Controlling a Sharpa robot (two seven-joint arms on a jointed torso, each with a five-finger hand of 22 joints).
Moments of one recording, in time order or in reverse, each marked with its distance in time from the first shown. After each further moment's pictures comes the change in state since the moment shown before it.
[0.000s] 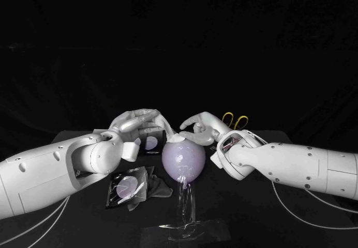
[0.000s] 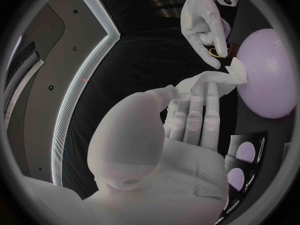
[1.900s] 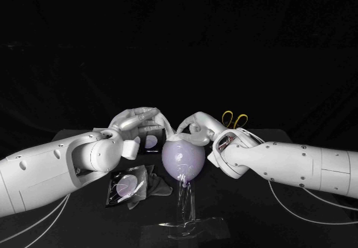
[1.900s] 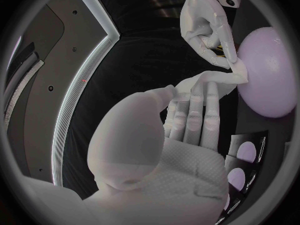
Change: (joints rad) left arm 0.000 0.004 0.000 -0.008 -0.004 0.001 -0.001; left_hand -0.002 -0.002 0.000 0.000 -0.002 0.000 0.003 0.001 0.000 0.000 0.000 0.000 0.000 0.000 0.000 0.000 0.000 0.004 0.000 0.000 -0.004 0.000; right arm 0.000 0.014 0.000 0.003 -0.074 0.020 -0.036; right_hand 0.052 0.083 0.079 -0.076 -0.003 0.137 -0.062 0.135 0.063 0.028 -0.033 0.100 -0.002 -0.001 -0.048 0.023 0.001 -0.016 0.007 -0.036 0.086 0.000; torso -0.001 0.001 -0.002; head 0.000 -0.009
